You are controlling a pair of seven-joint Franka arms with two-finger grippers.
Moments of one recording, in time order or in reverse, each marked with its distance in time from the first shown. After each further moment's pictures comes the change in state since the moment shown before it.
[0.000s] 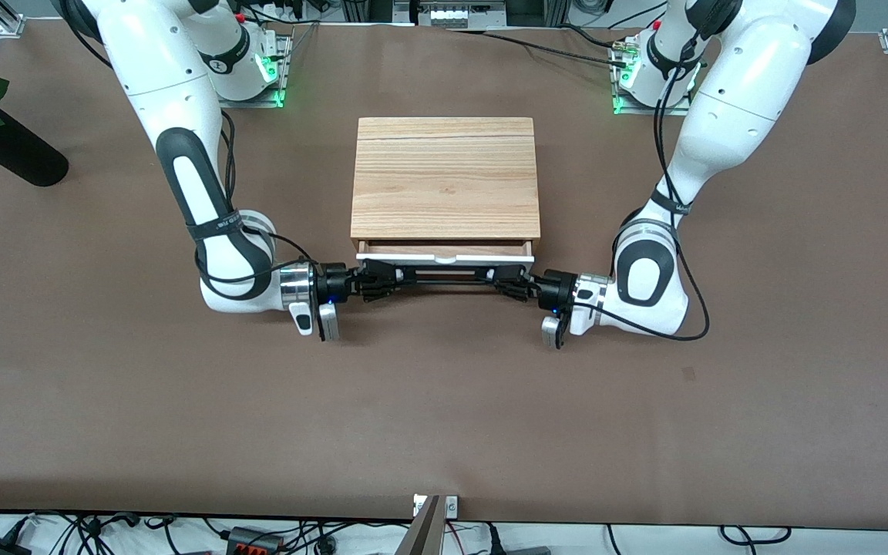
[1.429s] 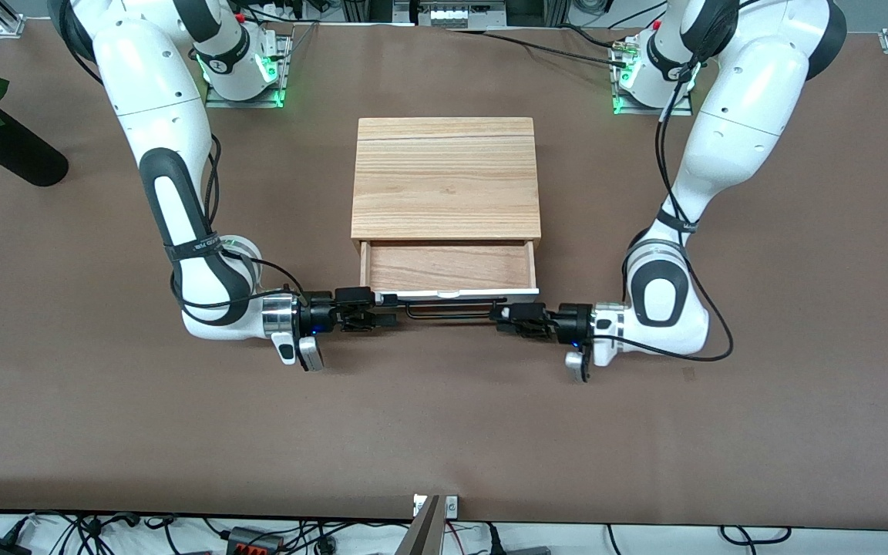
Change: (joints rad) left arm 0.008 0.071 0.052 0.141 -0.018 0.093 -0.018; right arm -0.053 0.074 -0.004 0.161 -0.007 -0.030 0.124
